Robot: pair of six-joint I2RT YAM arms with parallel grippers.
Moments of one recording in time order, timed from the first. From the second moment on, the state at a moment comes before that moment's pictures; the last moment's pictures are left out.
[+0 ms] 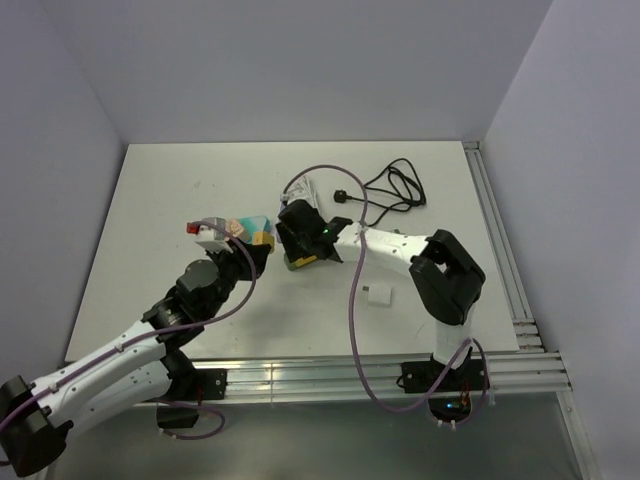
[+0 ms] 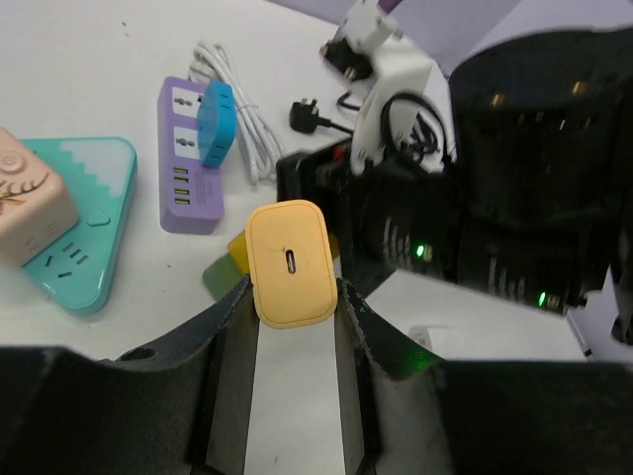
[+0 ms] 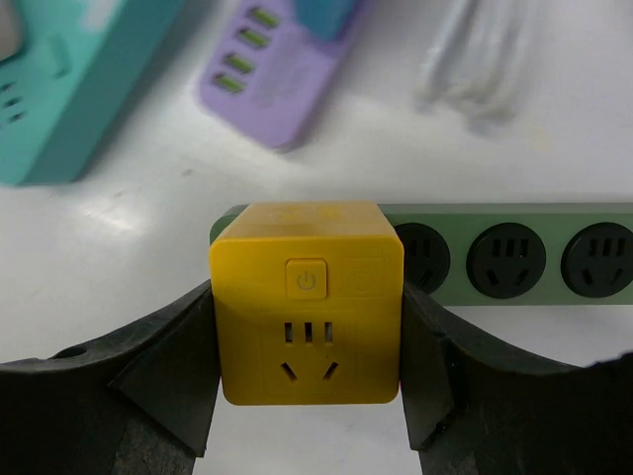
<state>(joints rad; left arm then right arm) -0.81 0.77 0.45 0.19 -0.37 -0.60 0.84 1.84 1.30 -0.33 0.30 0.34</state>
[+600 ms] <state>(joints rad) -0.82 0.69 0.43 0.22 -0.36 -0.68 0.96 1.72 1.18 -0.34 0.20 0.41</state>
